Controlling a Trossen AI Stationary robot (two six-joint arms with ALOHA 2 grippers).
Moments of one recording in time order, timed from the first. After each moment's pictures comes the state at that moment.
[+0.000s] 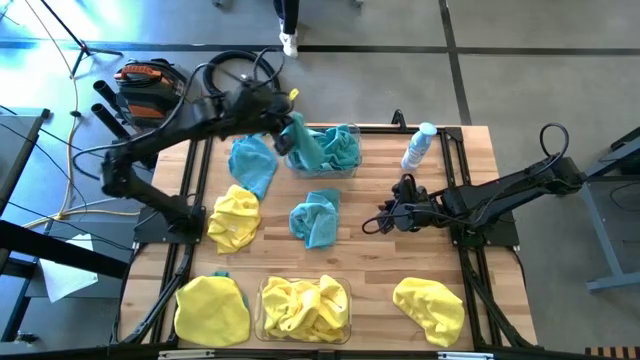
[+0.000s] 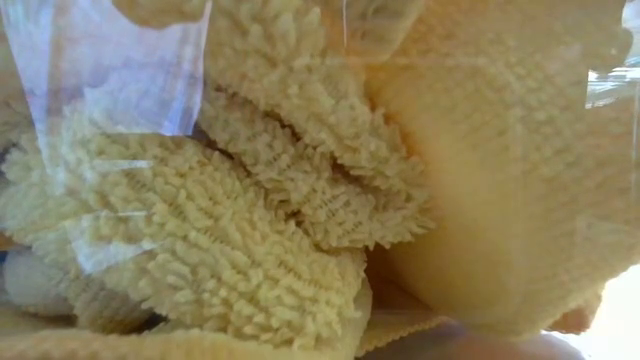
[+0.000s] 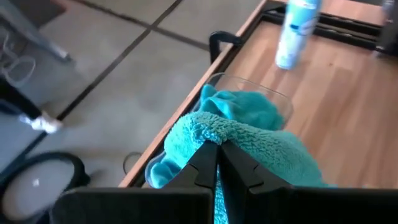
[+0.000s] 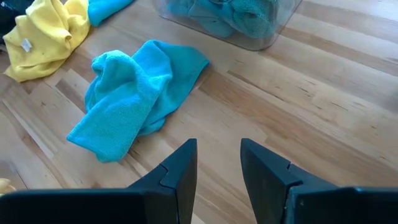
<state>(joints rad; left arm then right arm) 0.41 1.44 1.60 -0.83 -0.24 0.00 0.25 1.16 0.82 -0.65 0.55 1.10</state>
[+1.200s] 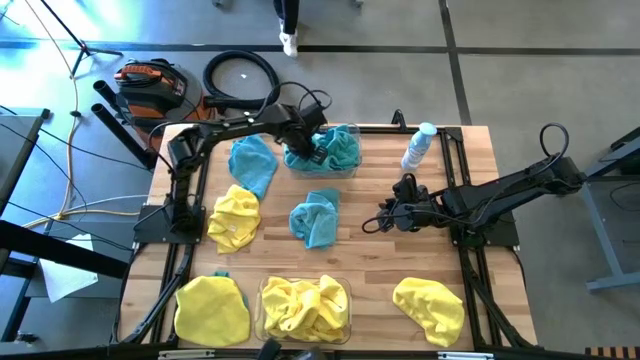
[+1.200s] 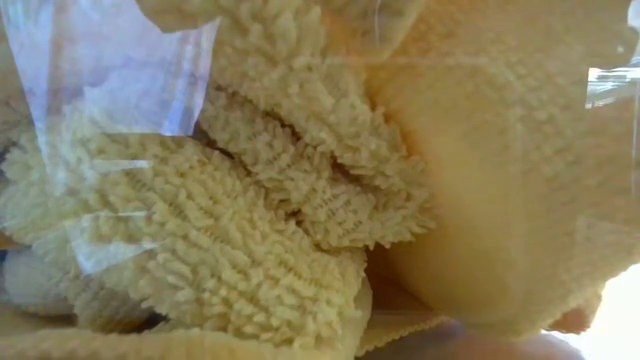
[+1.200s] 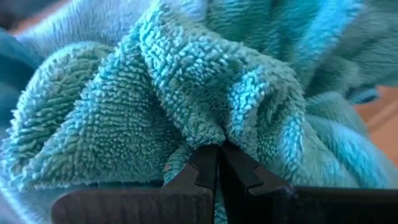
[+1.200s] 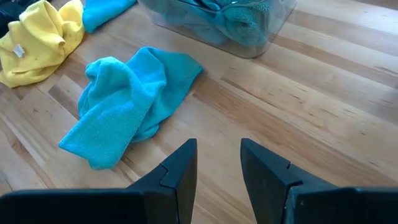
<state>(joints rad) 0.52 2.01 1.66 -0.92 0.02 -0.48 0.25 1.16 0.82 -0.66 0.58 1.09</state>
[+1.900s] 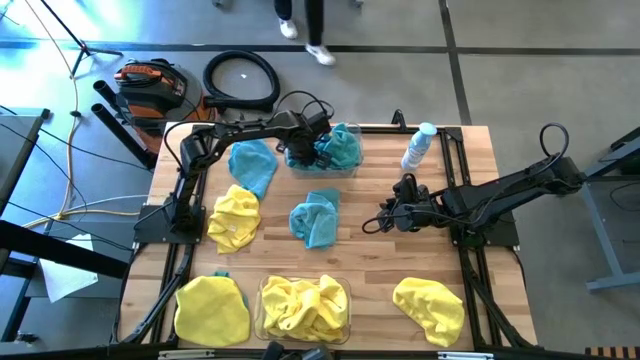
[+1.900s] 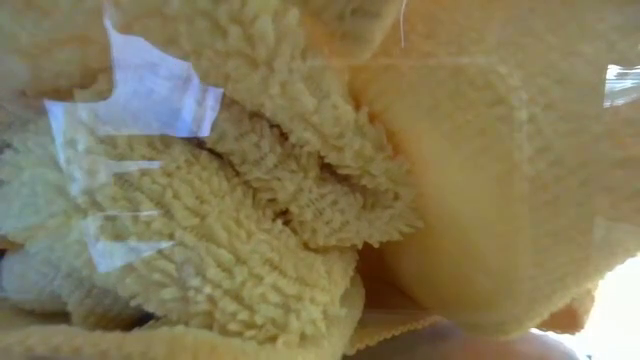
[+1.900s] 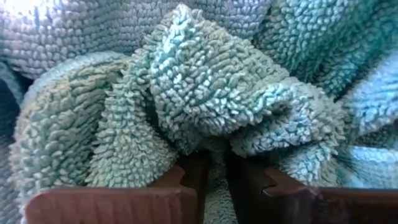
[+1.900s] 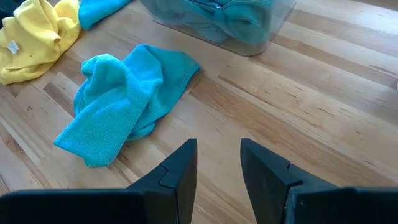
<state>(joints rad) 0.51 2.13 1.66 -0.90 0.00 -0.60 0.25 1.16 0.82 -0.67 0.58 1.09</state>
